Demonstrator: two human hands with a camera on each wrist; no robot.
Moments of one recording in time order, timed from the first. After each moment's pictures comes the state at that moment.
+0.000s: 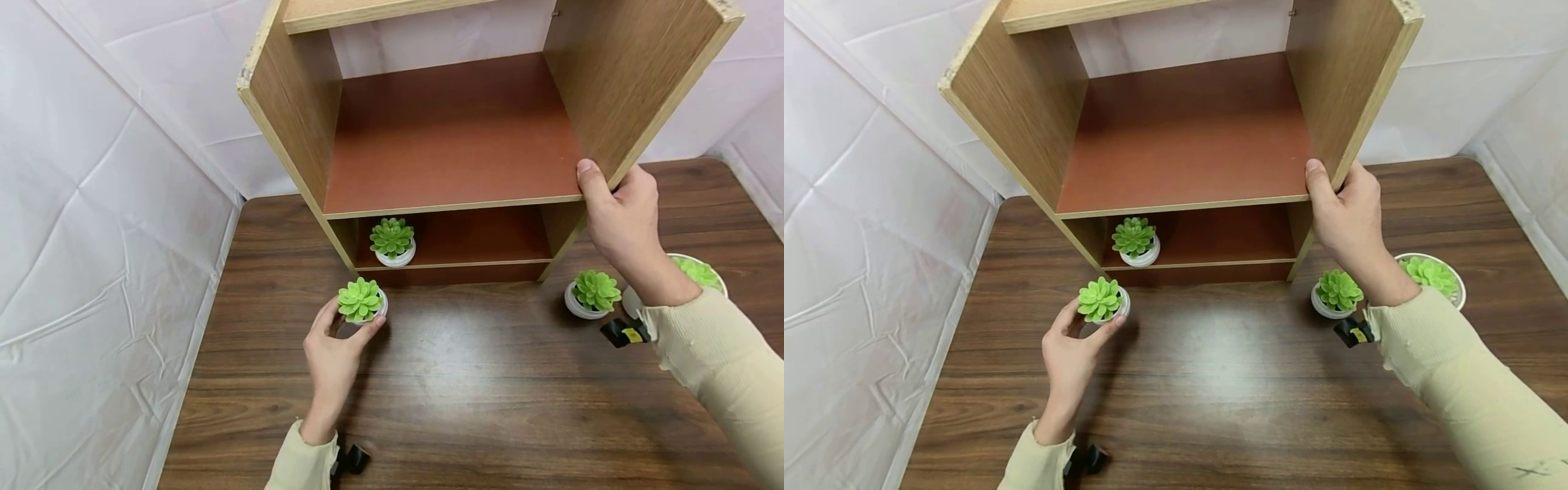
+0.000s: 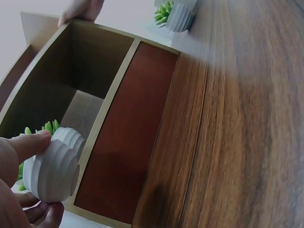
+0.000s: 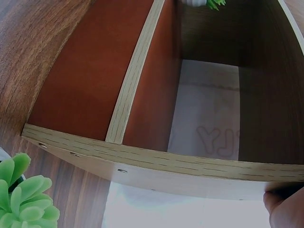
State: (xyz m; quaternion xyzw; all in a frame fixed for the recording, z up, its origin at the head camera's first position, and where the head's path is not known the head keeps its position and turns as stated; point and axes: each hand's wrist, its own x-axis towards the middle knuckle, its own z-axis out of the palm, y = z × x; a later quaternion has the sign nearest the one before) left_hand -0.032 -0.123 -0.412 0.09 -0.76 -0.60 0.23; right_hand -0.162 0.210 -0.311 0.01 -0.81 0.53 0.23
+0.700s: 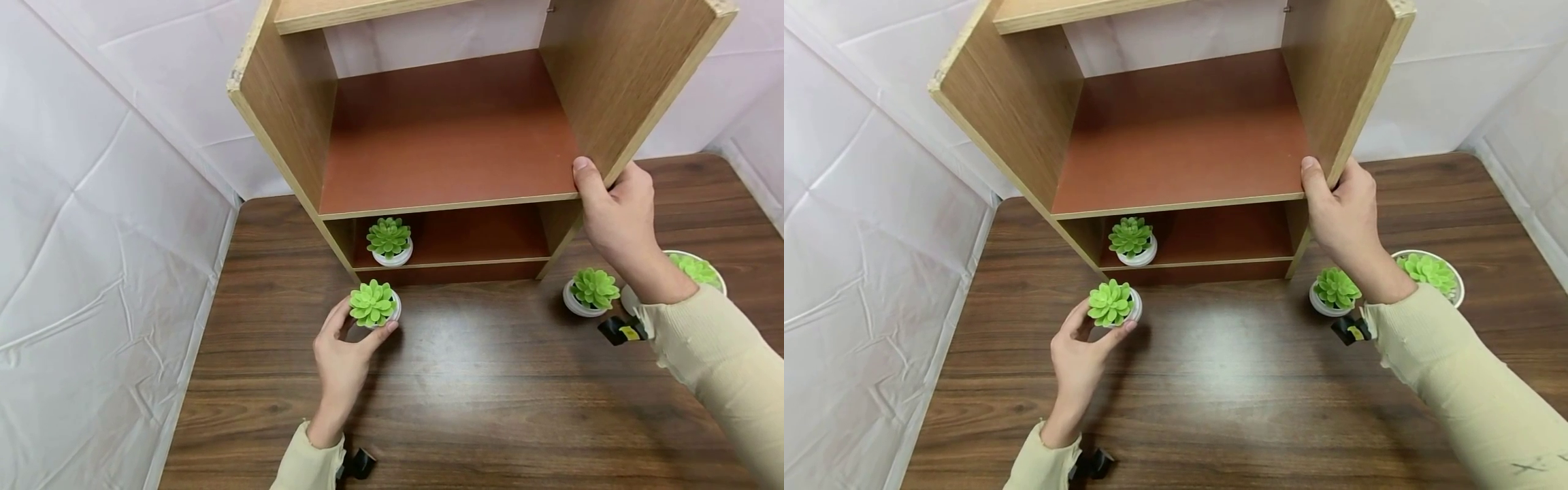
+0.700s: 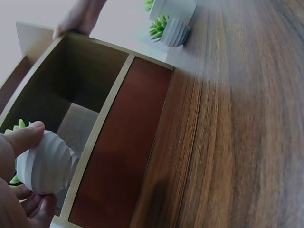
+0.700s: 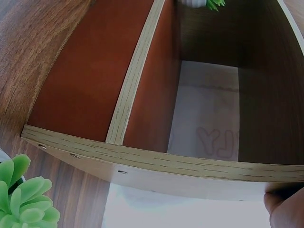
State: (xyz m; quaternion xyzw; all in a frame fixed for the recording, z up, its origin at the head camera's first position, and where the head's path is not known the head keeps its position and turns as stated) left_hand -0.025 -0.103 -0.394 0.04 -0.76 -0.60 0.23; right_hand -0.163 0.210 -0.312 0.01 -0.81 0.54 0.23
